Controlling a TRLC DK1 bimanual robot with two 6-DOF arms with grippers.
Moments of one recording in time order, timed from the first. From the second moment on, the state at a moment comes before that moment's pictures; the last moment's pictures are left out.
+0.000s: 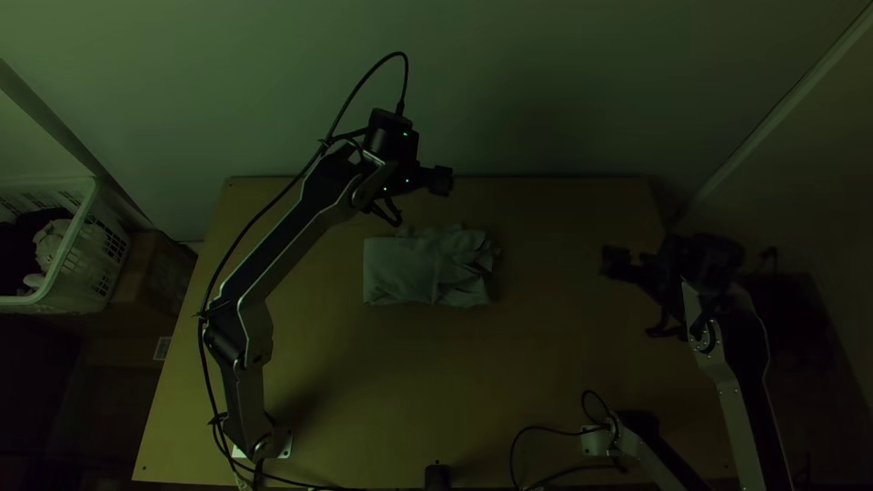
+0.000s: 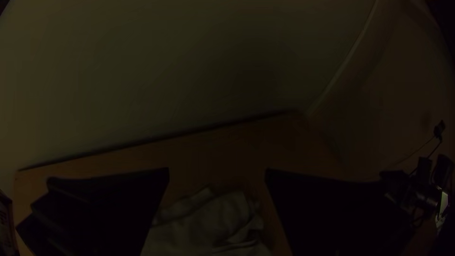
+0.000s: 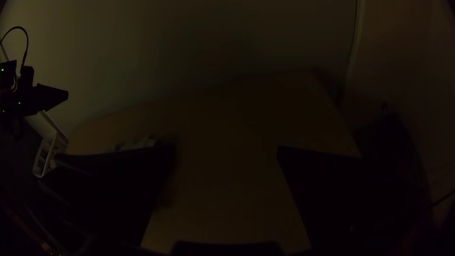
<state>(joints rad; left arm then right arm) -0.61 1.94 2.26 -0.82 -0.05 -0.29 0.05 0.91 1.02 -0.66 -0.07 0.25</state>
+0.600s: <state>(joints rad) -0.26 1.50 2.01 -0.80 -0.06 -0.17 0.09 0.92 1.22 -0.42 -0.04 0.17</state>
